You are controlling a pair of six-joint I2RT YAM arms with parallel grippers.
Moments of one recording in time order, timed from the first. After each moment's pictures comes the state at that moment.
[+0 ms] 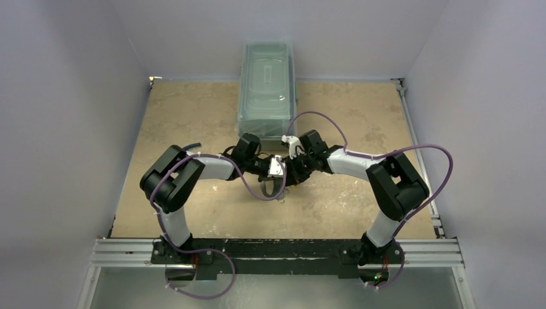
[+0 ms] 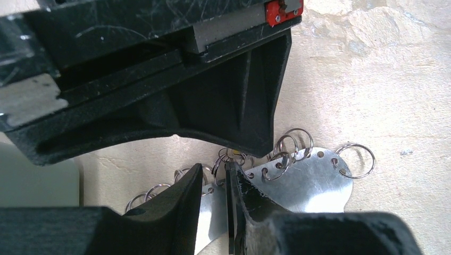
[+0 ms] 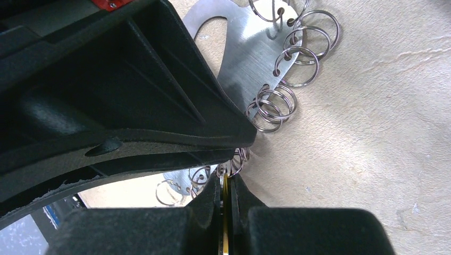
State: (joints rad) left arm -0.62 1.82 0.83 0.27 0.83 0.85; right arm 0.58 1.71 0.91 -0.21 -0.49 0.09
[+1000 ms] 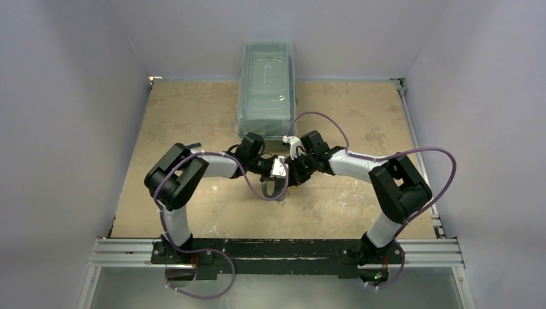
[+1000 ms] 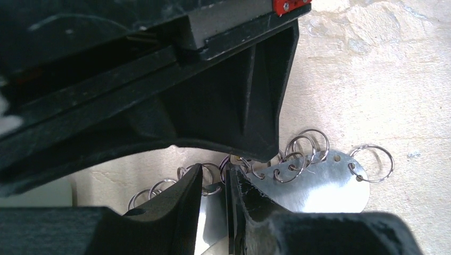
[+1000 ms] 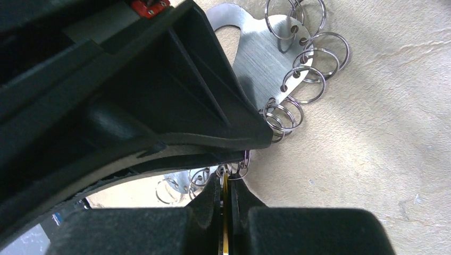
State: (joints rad) left arm -0.63 1.85 0.88 0.23 0.84 0.88; right arm 0.58 1.68 0.89 -0.21 -0.49 0.09
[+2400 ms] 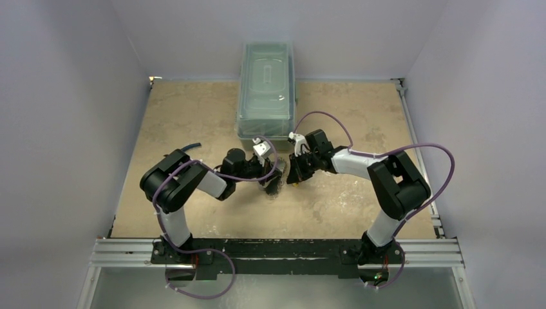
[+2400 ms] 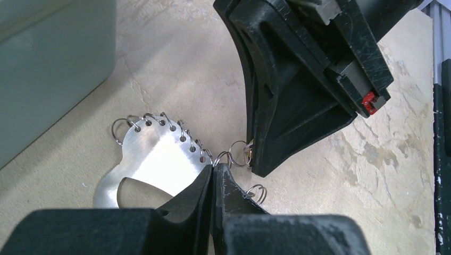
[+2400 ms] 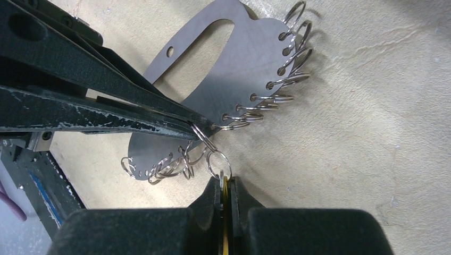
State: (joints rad) left arm -0.62 1.81 0.54 0.98 0.51 -0.15; right arm 0.52 1.71 0.87 -0.14 -0.52 0.15
